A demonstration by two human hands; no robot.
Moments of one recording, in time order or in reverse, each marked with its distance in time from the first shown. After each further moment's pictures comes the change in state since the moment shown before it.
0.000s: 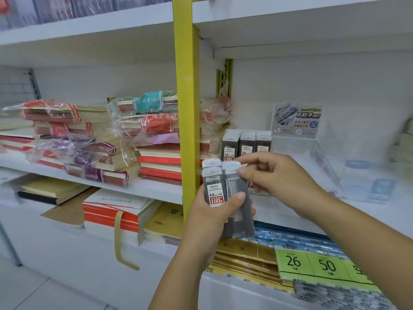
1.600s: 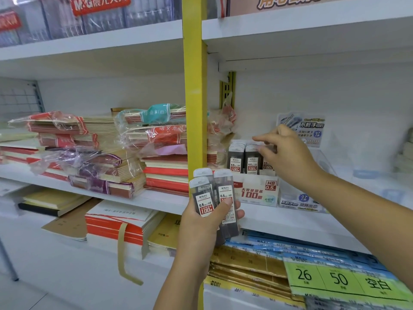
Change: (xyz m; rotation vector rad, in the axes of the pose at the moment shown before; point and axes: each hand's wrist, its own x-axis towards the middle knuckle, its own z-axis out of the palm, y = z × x) left_hand 0.005 0.007 -0.018 -0.005 0.164 -0.019; right_hand 0.063 0.003 -0.024 -0.780 0.332 -0.207
